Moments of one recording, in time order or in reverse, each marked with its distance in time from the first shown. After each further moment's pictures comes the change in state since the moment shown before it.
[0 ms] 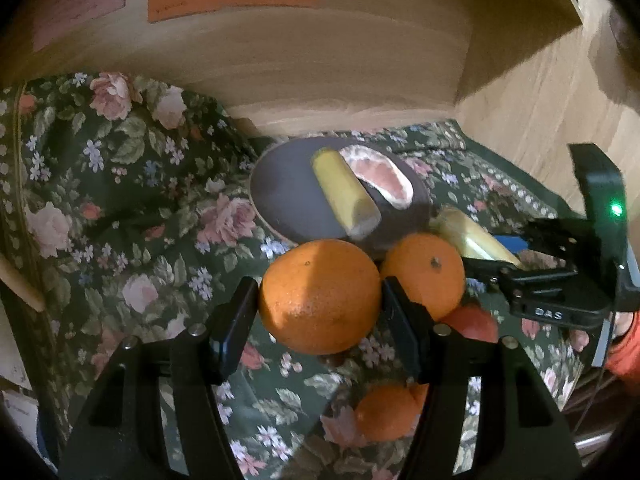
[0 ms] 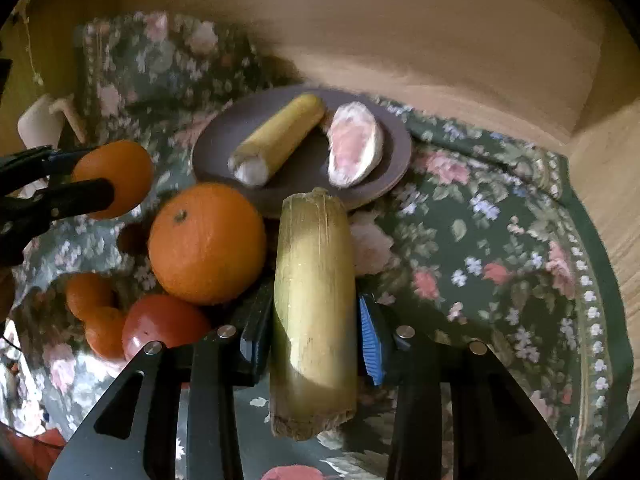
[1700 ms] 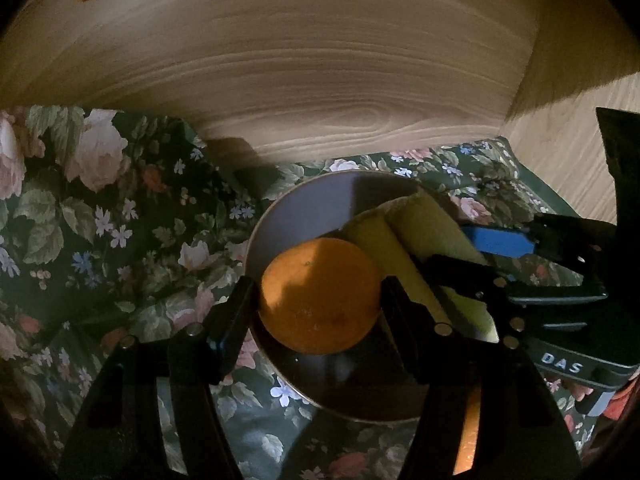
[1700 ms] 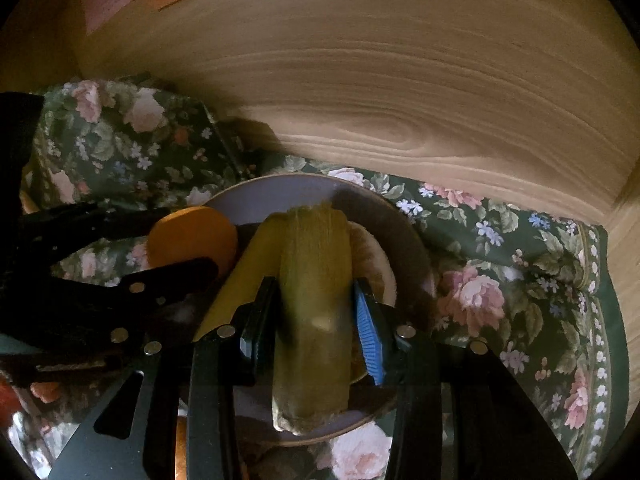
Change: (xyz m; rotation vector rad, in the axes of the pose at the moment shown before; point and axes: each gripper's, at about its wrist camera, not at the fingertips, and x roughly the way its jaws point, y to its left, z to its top) left arm 0.108 0.023 0.087 -0.030 0.071 0.010; right arm 0.068 -0.006 0.101 0.066 -0.011 0.019
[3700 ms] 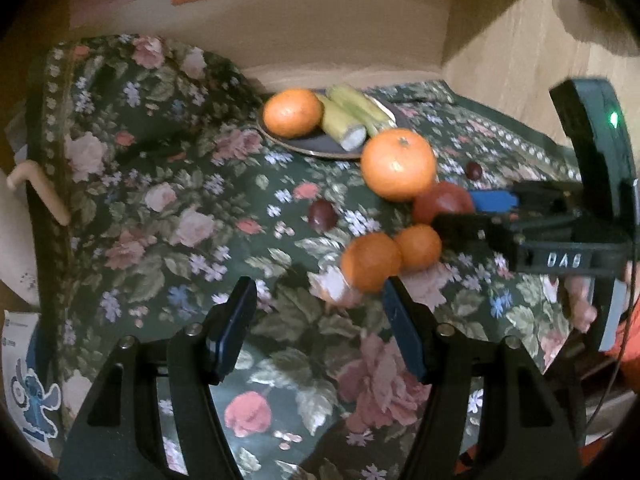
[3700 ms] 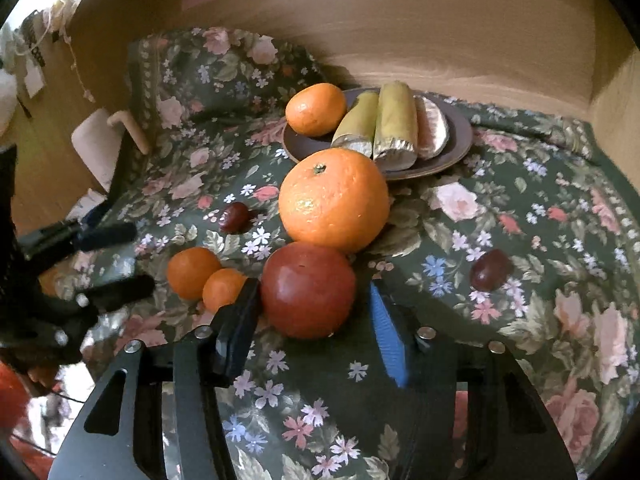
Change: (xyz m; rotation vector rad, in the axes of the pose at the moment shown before) left arm -0.132 -0.034 -0.189 0.070 -0.027 0.042; right arm -0.083 0.058 -0.138 0.033 -0.019 0.147
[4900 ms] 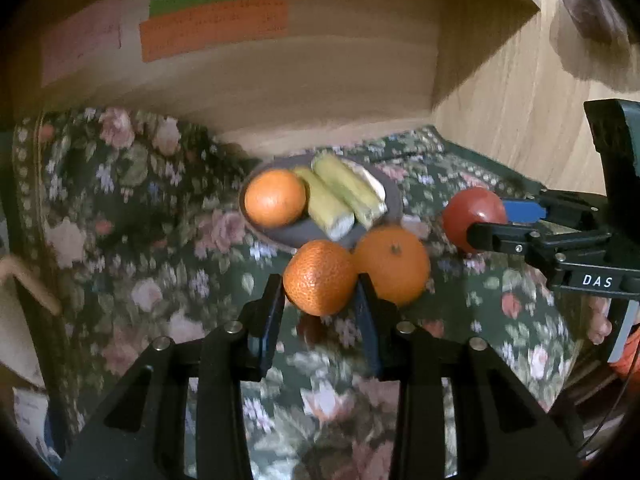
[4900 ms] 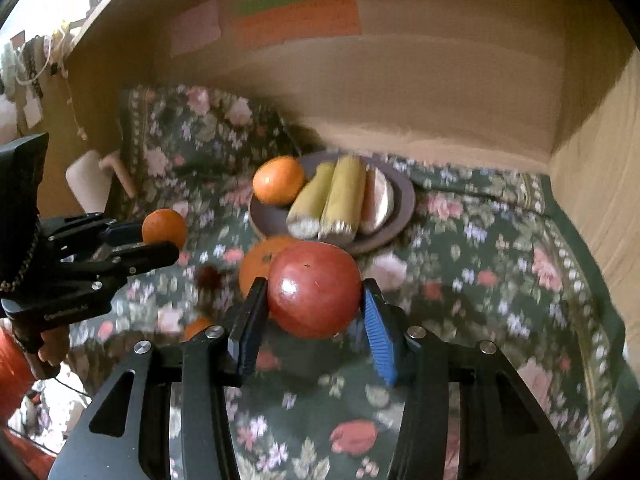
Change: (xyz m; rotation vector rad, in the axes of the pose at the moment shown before) left arm 0.004 0.000 0.073 0.038 -0.134 -0.034; right arm -0.049 -0.017 0.042 -0.033 -0.146 -0.122
